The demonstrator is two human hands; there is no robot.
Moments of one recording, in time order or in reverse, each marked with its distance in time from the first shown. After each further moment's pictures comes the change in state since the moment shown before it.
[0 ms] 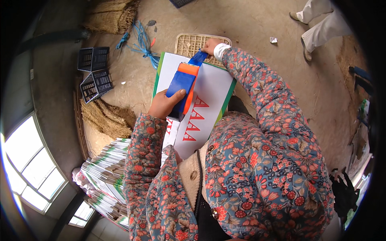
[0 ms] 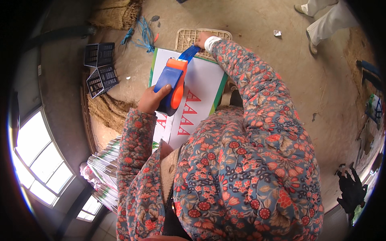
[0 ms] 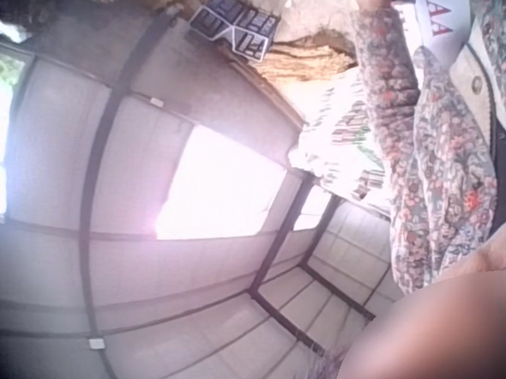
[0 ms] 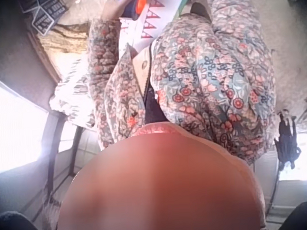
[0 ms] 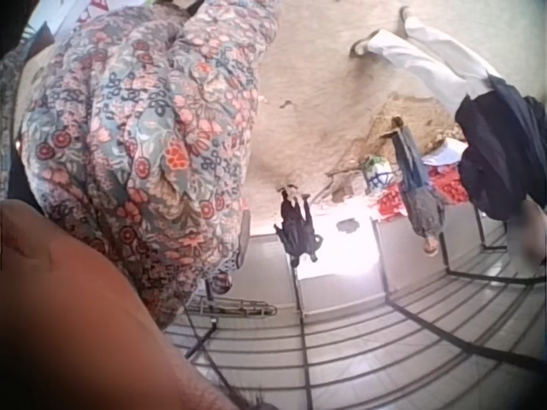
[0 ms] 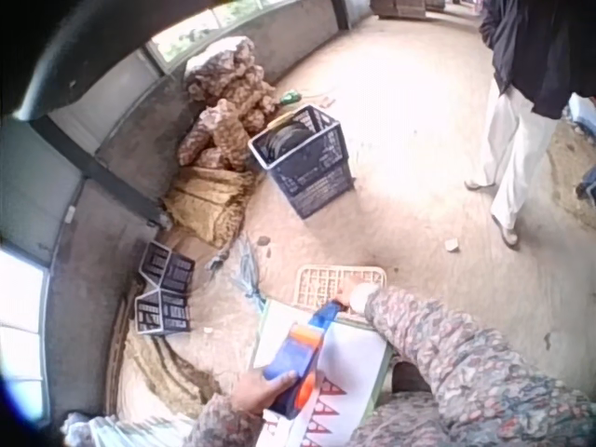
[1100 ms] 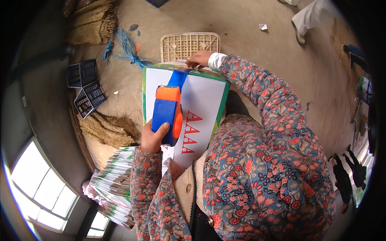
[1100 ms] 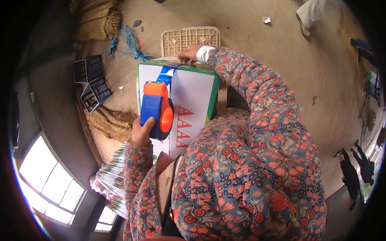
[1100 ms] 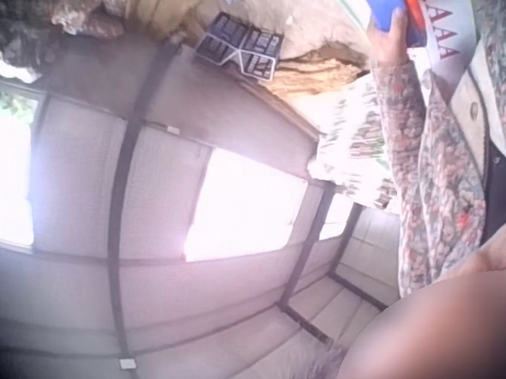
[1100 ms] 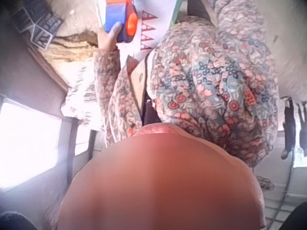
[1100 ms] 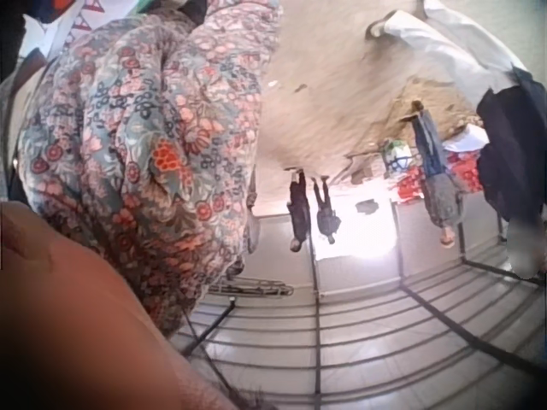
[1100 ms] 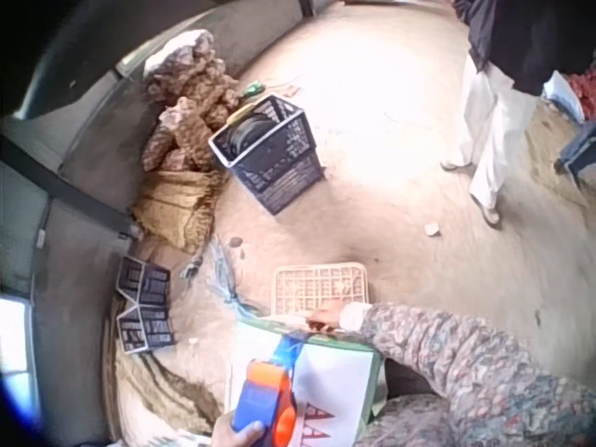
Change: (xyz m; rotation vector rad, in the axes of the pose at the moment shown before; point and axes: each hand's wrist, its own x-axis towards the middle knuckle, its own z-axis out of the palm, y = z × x) left_hand -0.032 -0.014 0.007 -0.190 0.009 0.028; right_hand -0.030 0.033 0.020 0.772 -0.319 0.146
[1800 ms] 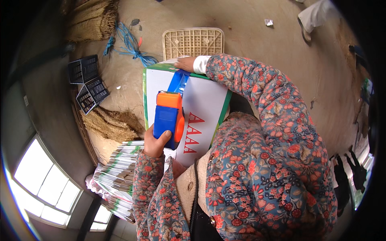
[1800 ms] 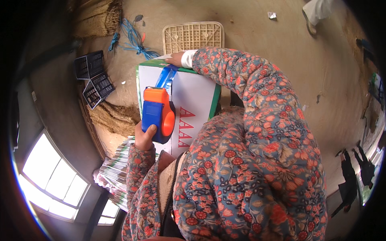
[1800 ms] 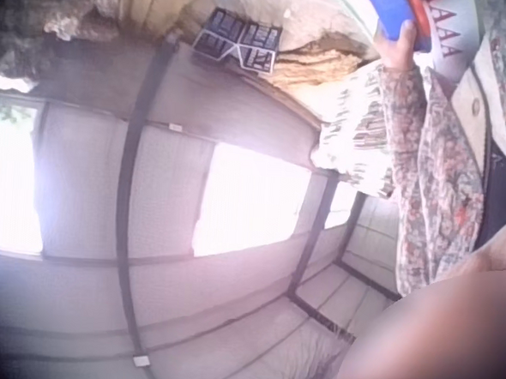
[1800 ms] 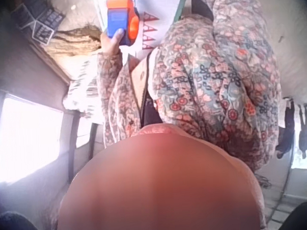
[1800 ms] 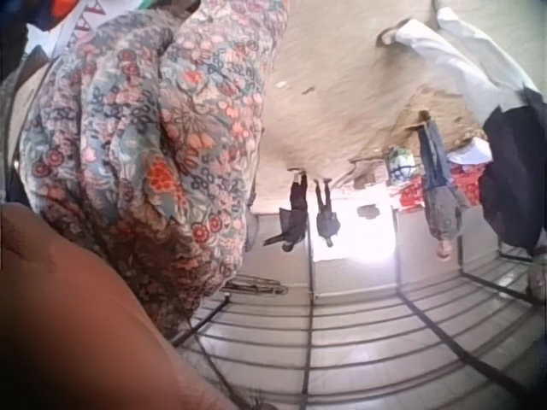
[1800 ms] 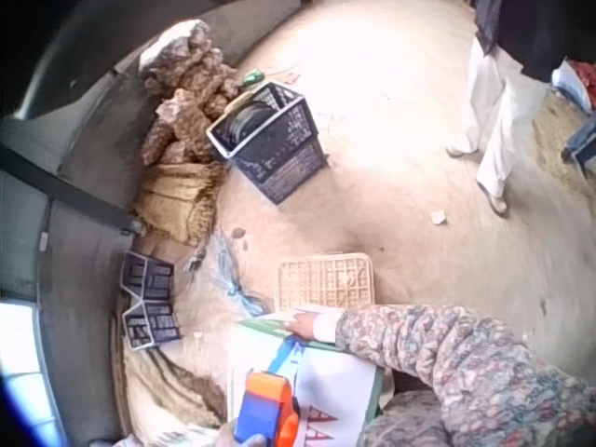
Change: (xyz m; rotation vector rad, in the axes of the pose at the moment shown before) left_hand -0.012 -0.013 -0.003 -0.010 -0.028 0.042; right_hand 0.043 -0.004 0.059 -0.758 -0.013 -0.349
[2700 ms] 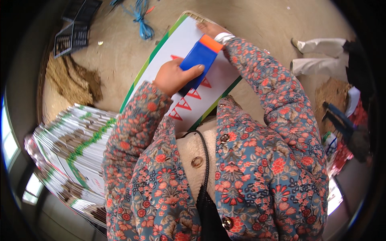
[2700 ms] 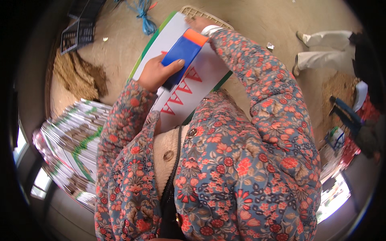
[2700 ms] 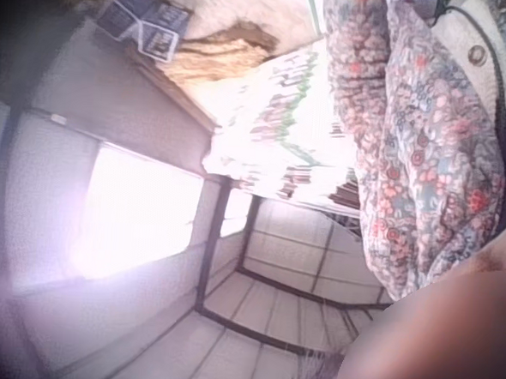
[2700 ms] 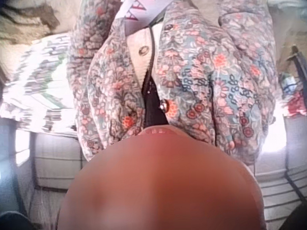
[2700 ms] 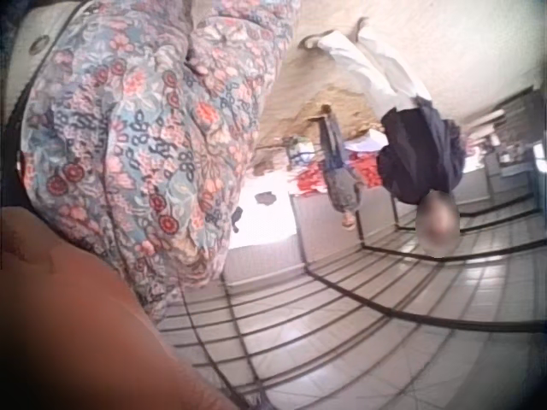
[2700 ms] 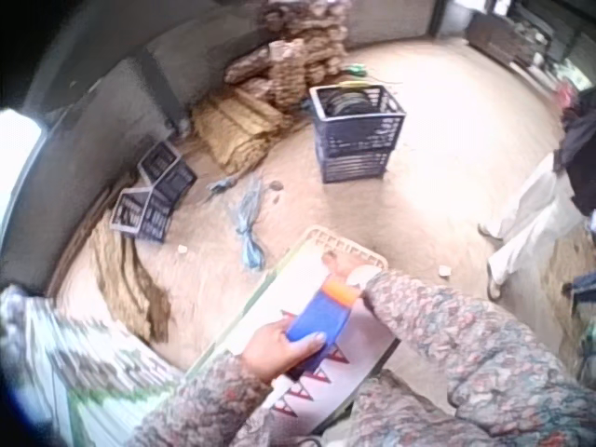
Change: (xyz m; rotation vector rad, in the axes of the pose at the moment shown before) left_hand 0.067 -0.075 0.022 0.152 0.049 0.073; right_hand 0.013 -0.004 0.009 -0.226 0.168 0.244
